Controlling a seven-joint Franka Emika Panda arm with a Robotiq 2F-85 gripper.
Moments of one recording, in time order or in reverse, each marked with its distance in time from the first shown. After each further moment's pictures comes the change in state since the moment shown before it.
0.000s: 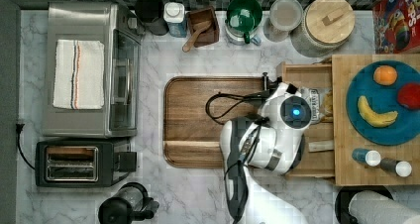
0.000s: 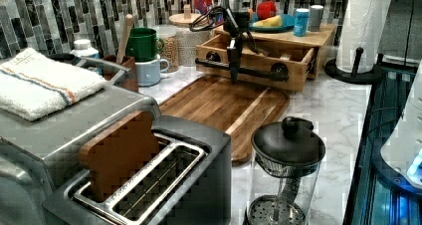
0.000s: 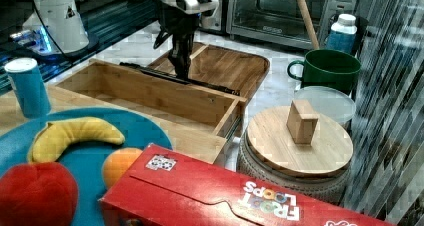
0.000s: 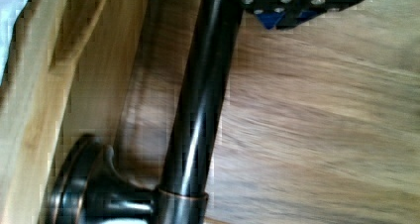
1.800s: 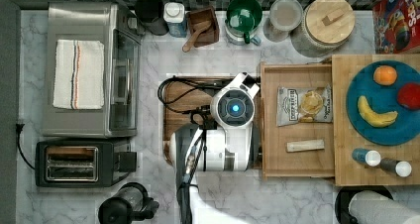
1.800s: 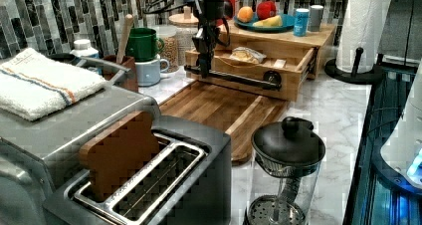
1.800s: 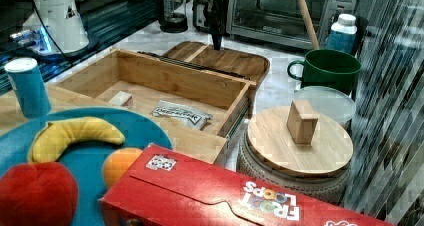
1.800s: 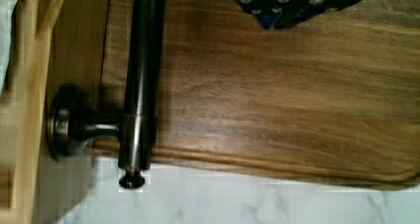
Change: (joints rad) arm 0.172 -0.109 0.086 0.002 -0.045 -0.023 0.396
